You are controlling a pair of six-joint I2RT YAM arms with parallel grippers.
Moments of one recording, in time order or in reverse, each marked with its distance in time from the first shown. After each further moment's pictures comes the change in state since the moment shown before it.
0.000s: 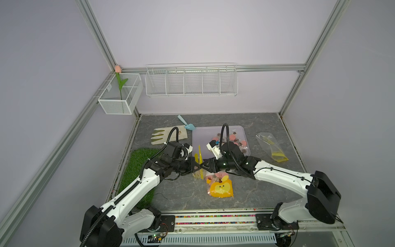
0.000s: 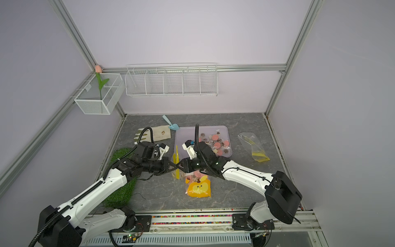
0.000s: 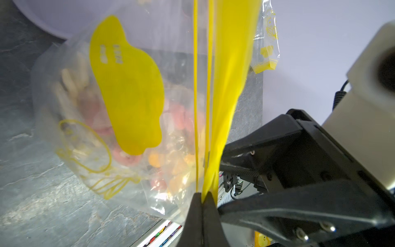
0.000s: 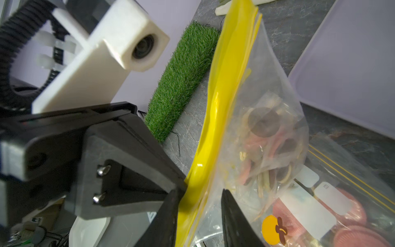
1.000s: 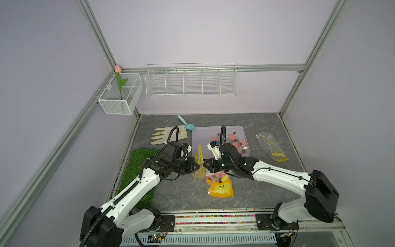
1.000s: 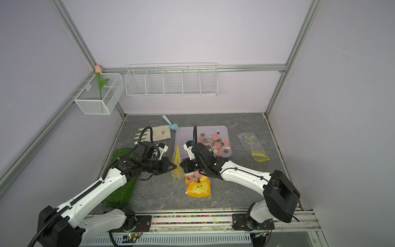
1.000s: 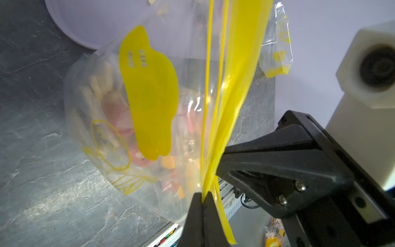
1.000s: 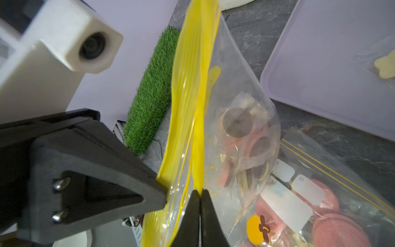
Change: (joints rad) left arm -0.003 0.000 0.023 -0.049 -0.072 0.031; right arm 0.019 0.007 0.004 -0.043 0.155 0.021
